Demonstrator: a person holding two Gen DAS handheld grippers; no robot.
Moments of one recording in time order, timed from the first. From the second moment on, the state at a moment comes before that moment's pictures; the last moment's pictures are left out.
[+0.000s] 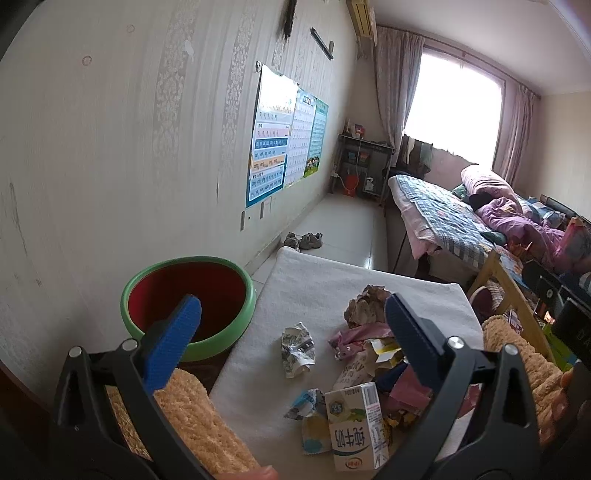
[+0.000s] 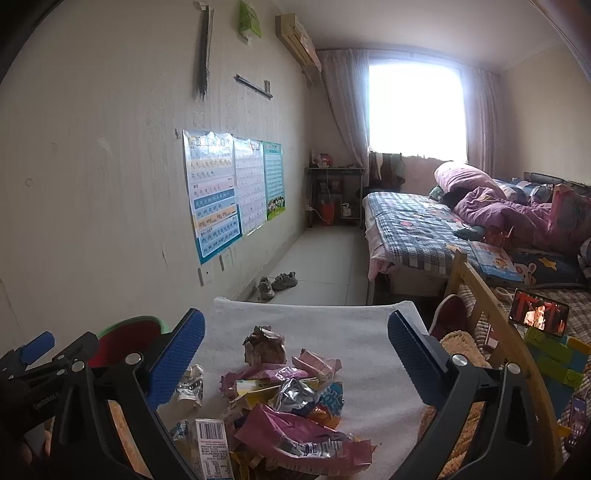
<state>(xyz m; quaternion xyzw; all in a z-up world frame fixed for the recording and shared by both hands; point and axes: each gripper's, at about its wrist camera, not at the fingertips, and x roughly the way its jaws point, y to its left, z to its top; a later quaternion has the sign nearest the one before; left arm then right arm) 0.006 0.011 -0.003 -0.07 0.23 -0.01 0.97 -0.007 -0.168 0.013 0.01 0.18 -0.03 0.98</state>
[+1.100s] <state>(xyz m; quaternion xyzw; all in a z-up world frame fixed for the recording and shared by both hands) 0.010 0.016 -0.008 -0.07 0.25 0.00 0.97 -0.005 -0.172 0.010 0.01 0.19 -0.04 0.98</state>
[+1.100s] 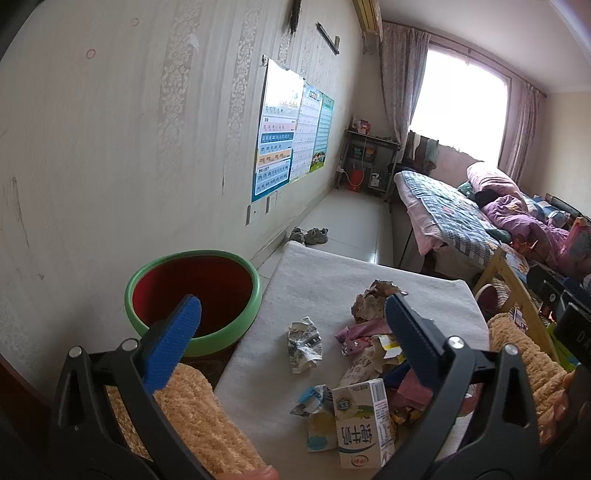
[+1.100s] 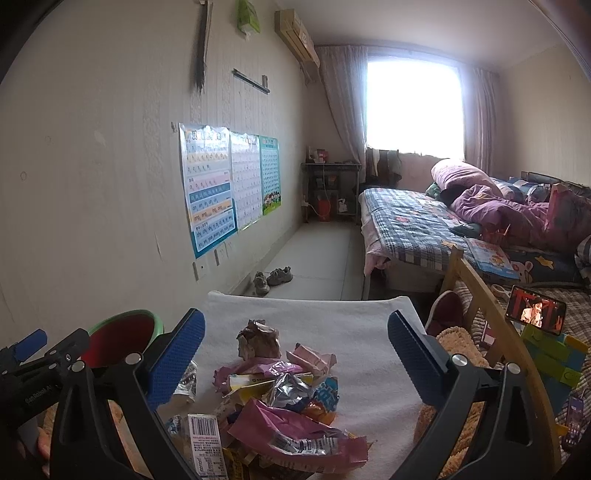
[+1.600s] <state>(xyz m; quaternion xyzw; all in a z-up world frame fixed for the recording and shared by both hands) 0.010 0.017 -0.011 -0.07 0.25 0.00 0.97 -0.002 -0.177 0.007 0.01 0.20 -0.04 0.98</state>
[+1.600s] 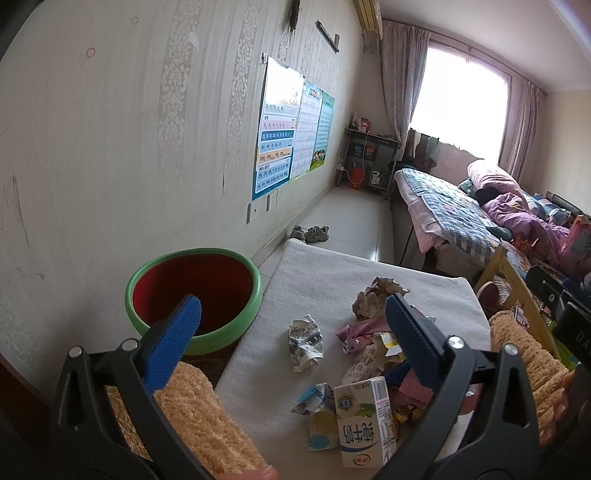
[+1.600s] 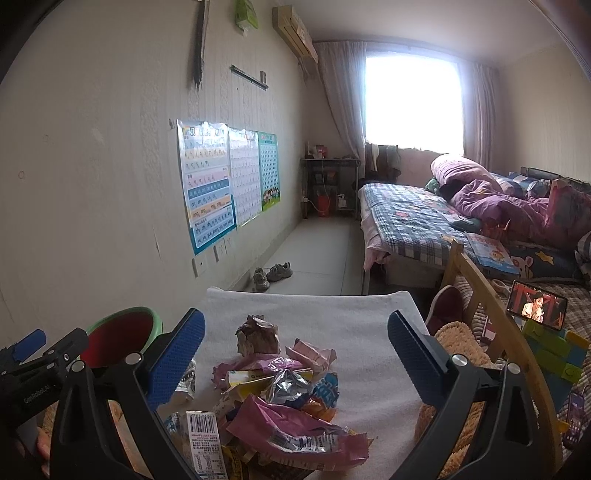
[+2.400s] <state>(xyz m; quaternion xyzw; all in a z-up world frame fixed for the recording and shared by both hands) 0.010 0.013 -0.017 -0.06 0.25 0.00 0.97 0.006 -0.176 0.001 0.02 0.22 -0.03 0.97</state>
